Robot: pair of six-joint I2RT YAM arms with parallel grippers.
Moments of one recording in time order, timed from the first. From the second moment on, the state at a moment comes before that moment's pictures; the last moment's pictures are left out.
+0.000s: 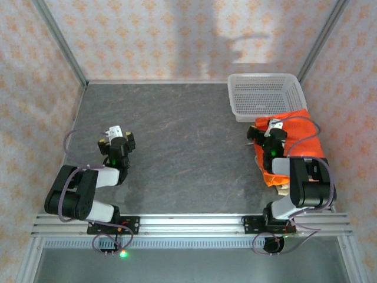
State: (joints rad) left arm -0.10 1.44 0.31 0.73 -0.54 -0.12; right arm -0.04 1.51 0.42 0.67 0.01 0.17
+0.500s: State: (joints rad) left arm -0.10 1.50 0.39 0.70 -0.47 -0.10; right arm -0.04 1.51 0.42 0.68 0.02 0.17
